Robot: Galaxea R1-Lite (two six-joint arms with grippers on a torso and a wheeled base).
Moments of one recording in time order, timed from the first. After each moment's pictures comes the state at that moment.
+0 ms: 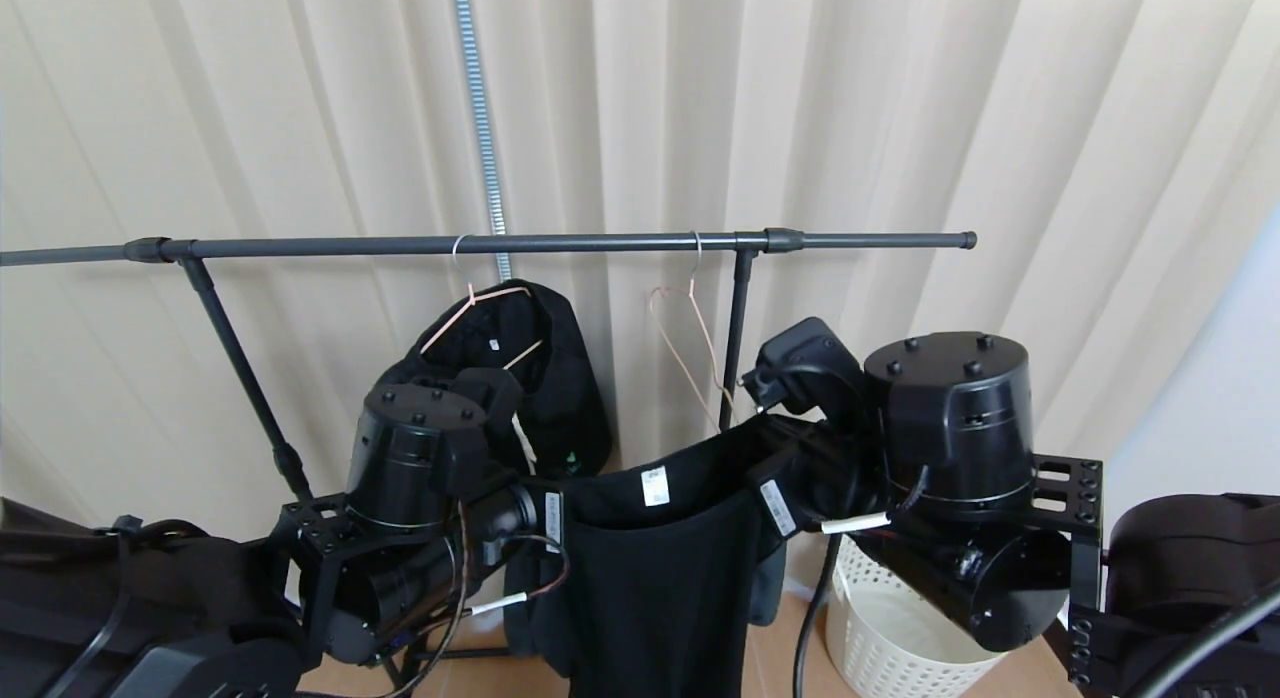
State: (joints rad) left arm -0.66 1.77 -0.64 -0.64 0.21 -0.28; right arm 0.84 1.75 -0.84 -0.49 -0.55 -0.11
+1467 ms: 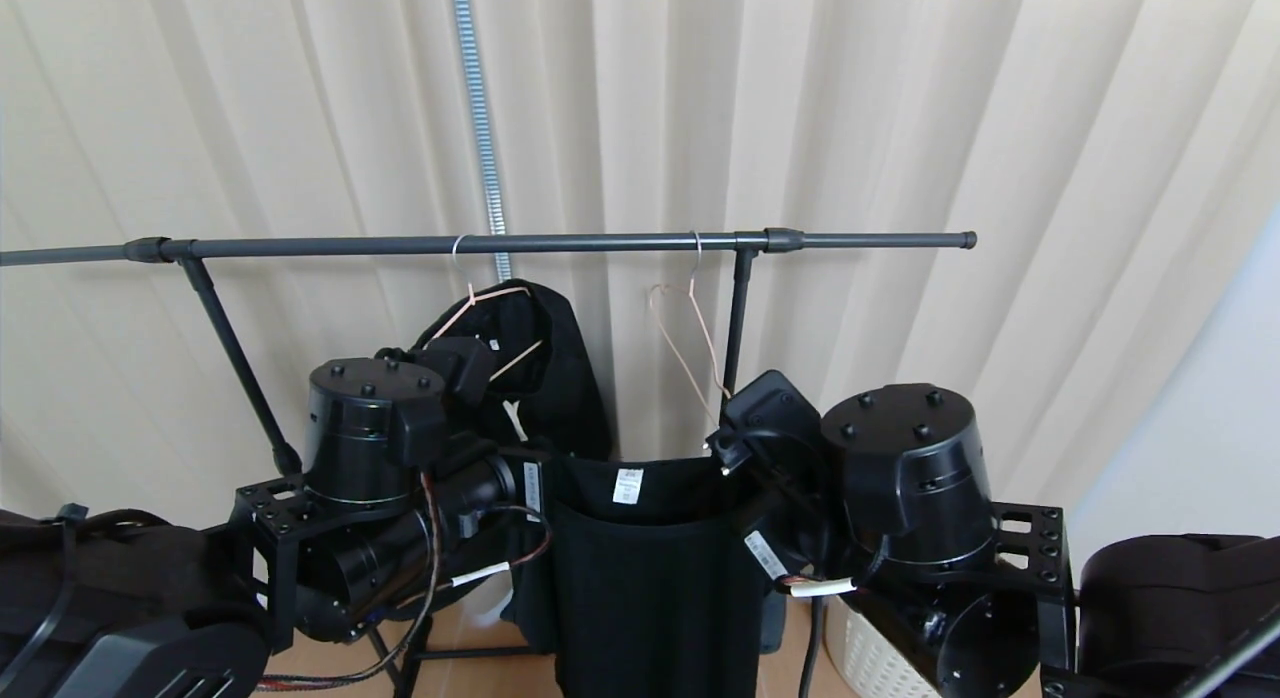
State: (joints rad) left arm -0.62 1.72 -0.65 -0.68 0.21 -0.23; right arm 0.90 1.78 -0.81 -0.49 -0.64 -0.16
